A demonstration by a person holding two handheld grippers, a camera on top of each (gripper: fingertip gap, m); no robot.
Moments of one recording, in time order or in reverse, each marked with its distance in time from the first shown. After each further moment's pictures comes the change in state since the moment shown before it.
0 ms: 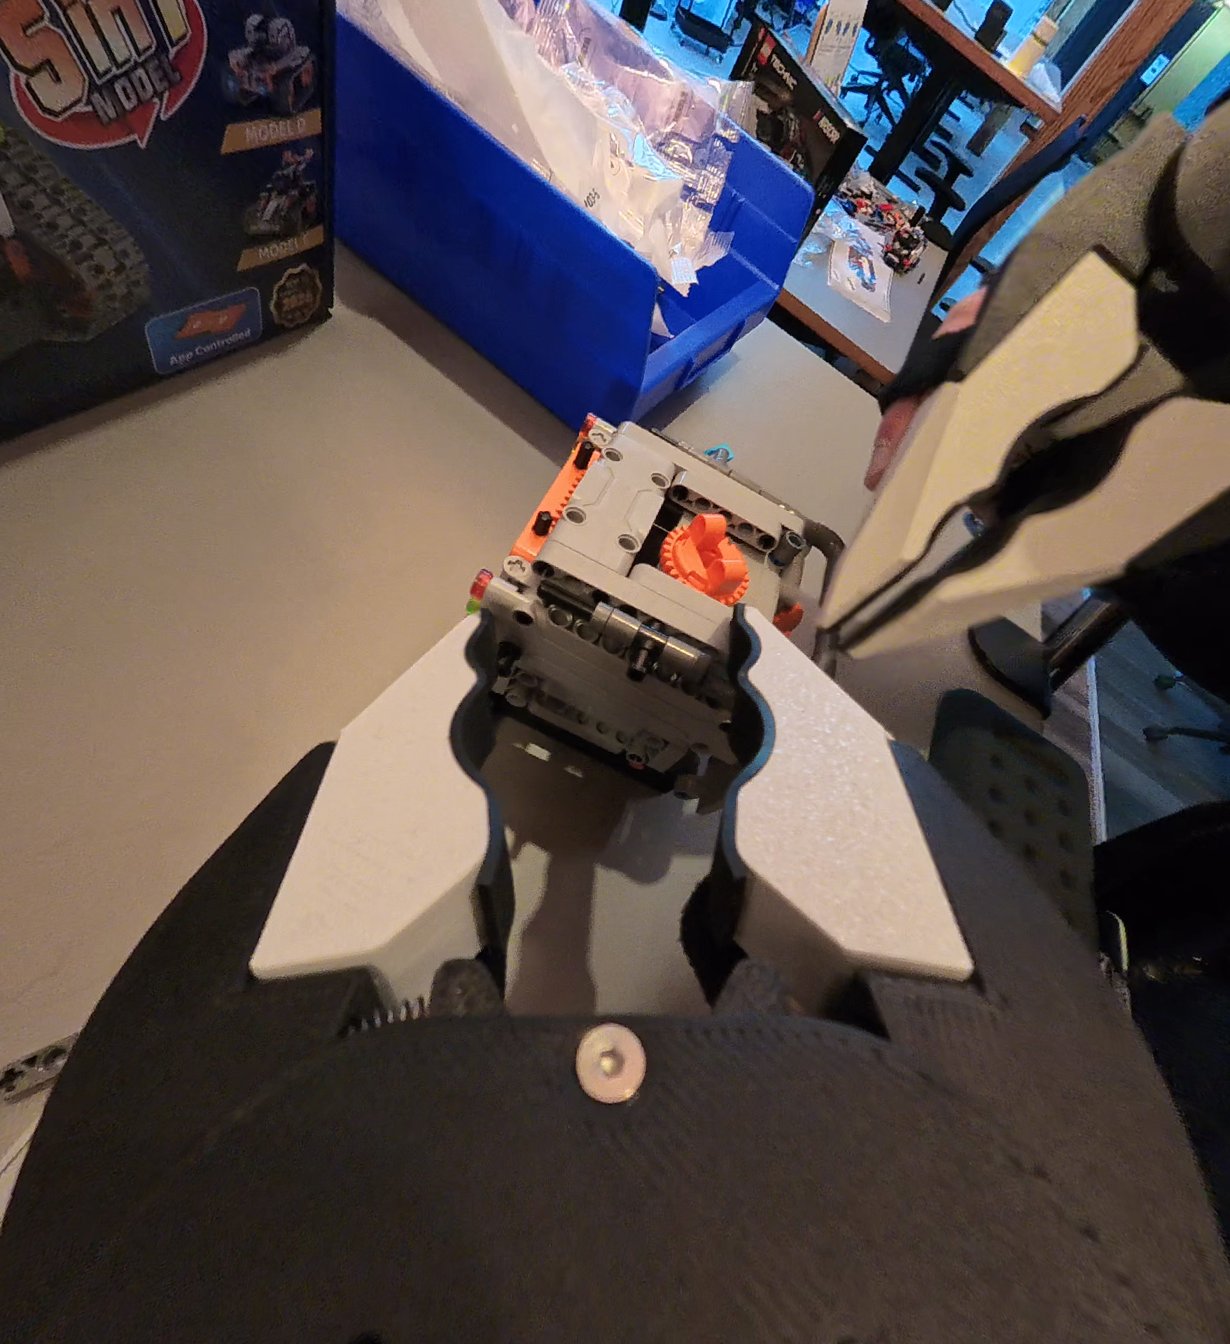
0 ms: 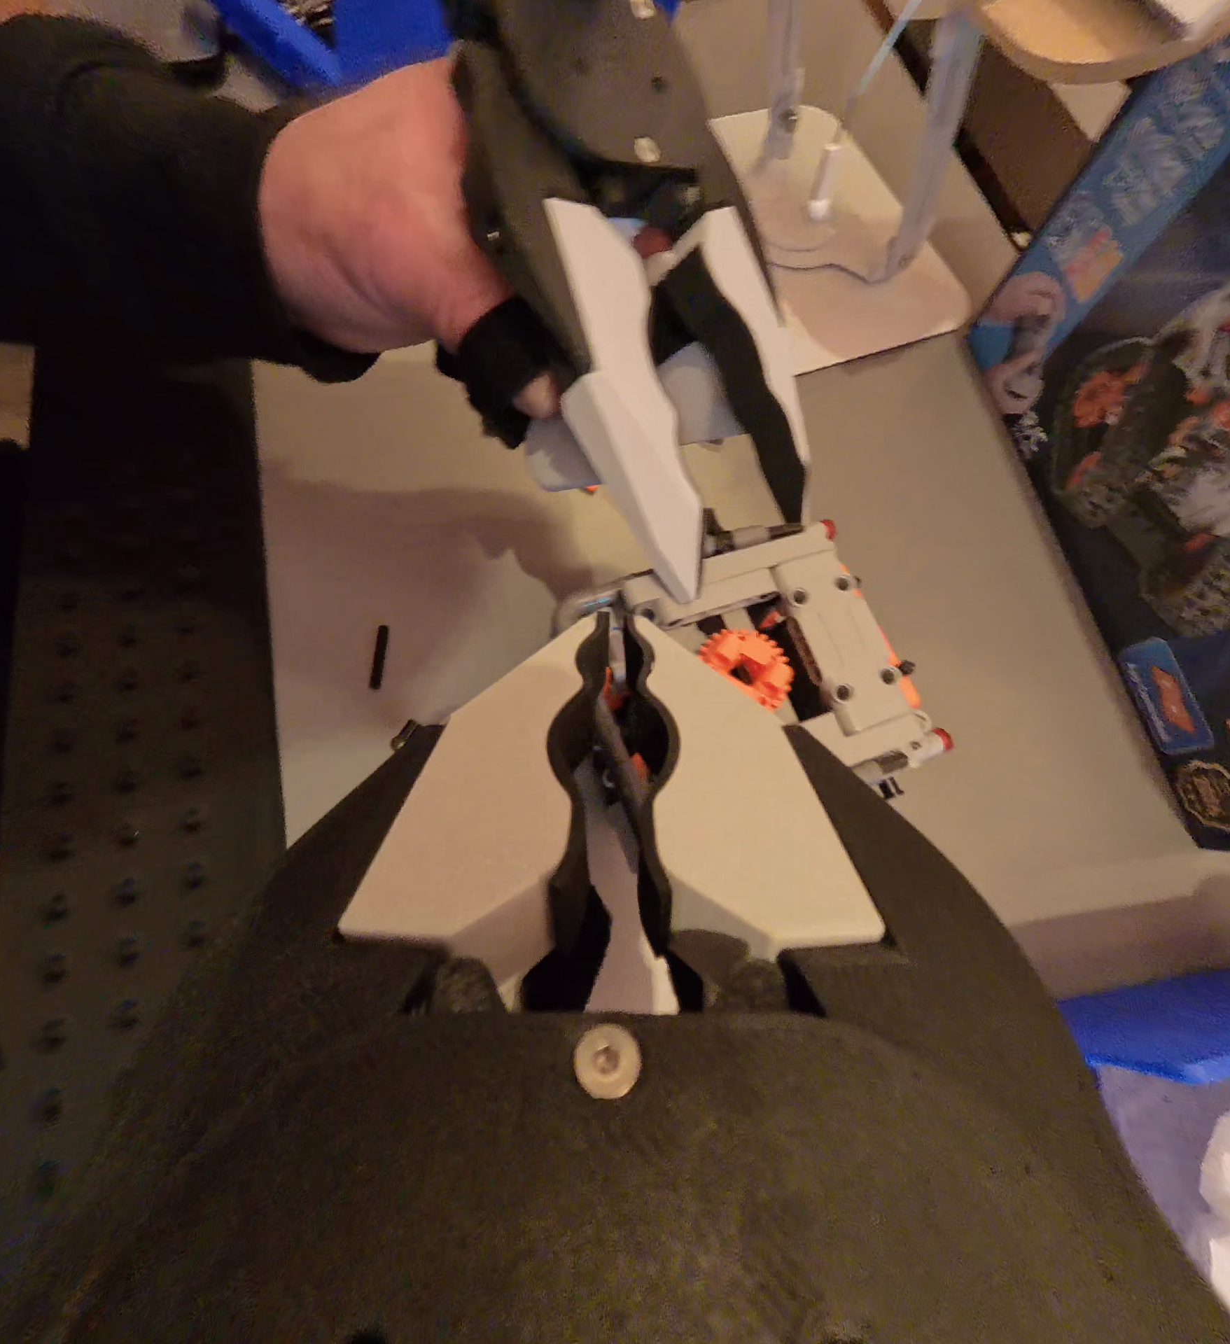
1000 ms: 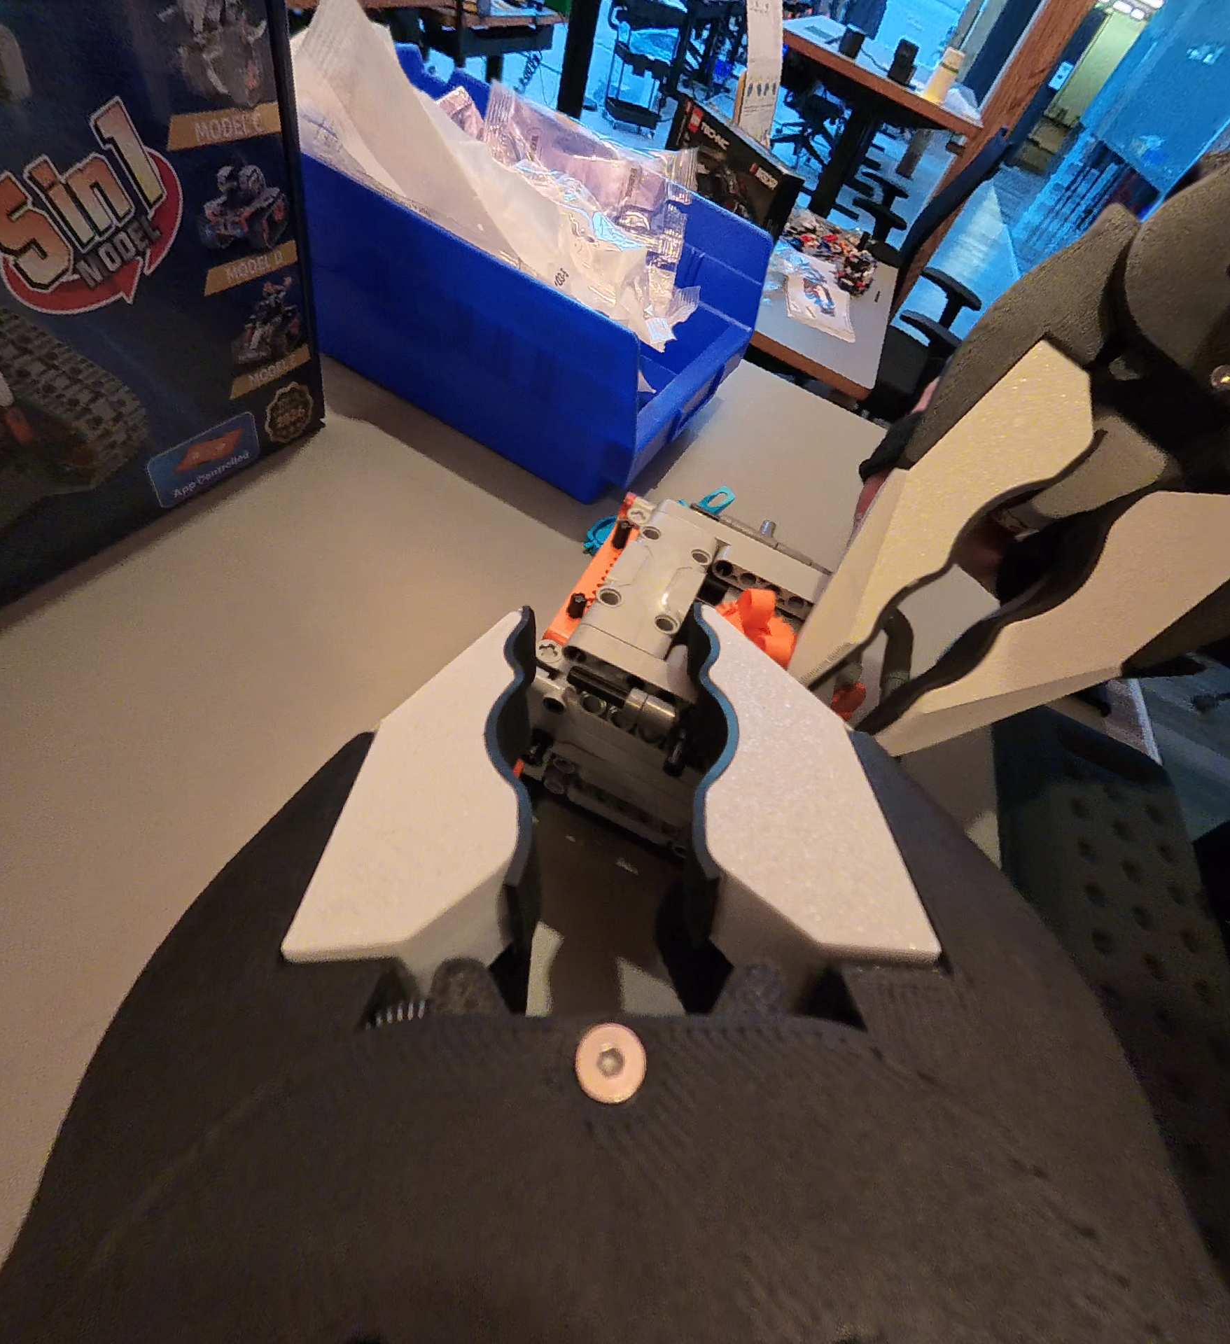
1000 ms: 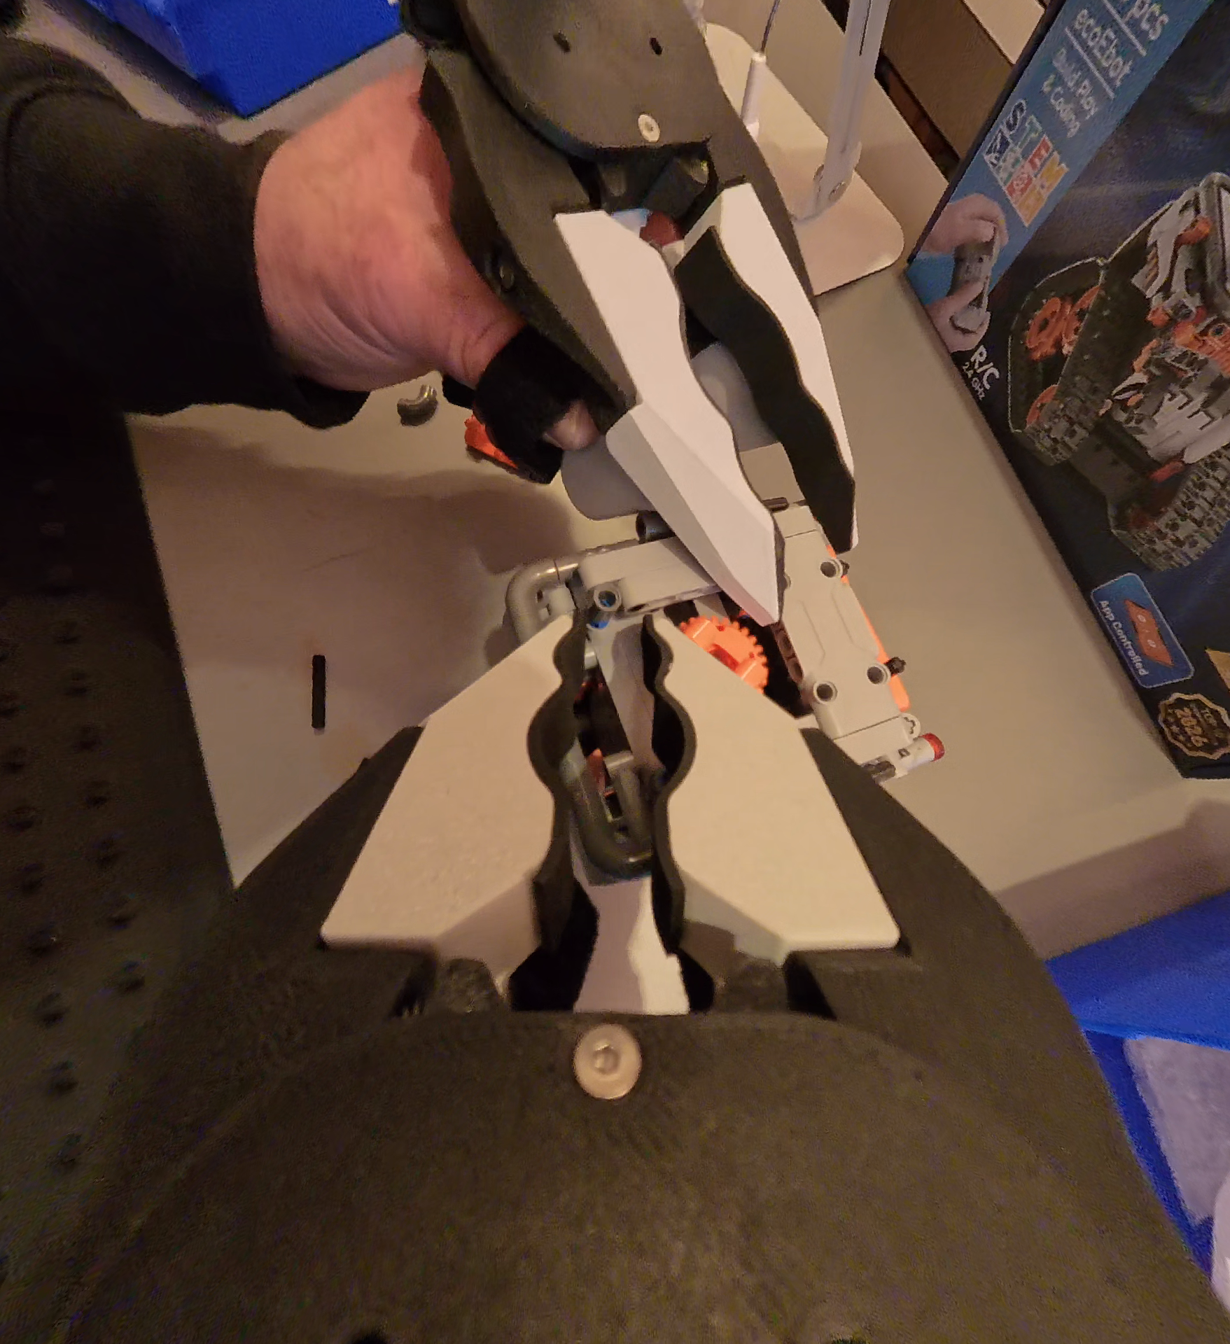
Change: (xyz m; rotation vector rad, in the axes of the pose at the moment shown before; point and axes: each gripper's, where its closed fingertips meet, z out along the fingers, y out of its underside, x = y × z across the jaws) left arm -0.007 -0.015 0.019 0.076 0.051 0.135; right arm 0.007 0.008 0.022 -0.048 0.129 0.053
